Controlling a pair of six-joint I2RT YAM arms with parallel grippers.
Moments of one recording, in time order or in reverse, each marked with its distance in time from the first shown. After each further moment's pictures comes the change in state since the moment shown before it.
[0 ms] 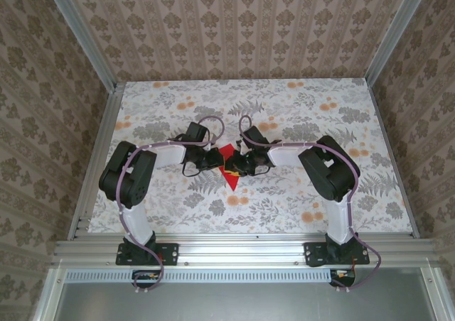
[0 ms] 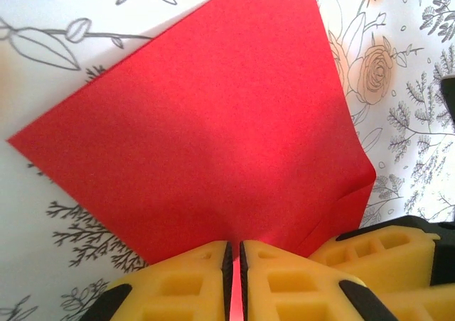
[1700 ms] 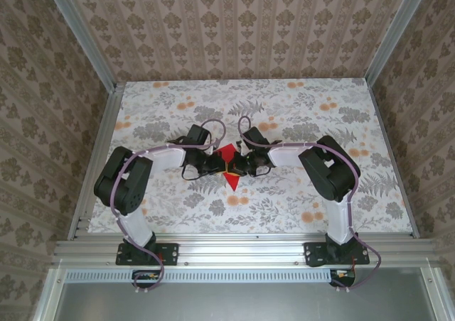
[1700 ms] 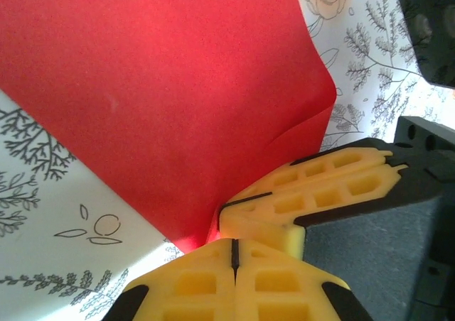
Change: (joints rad) left arm -0.041 -0.069 -0.029 -0.072 0.075 -0.032; right arm -0.001 -0.002 -0.012 -0.013 0.029 -0.058
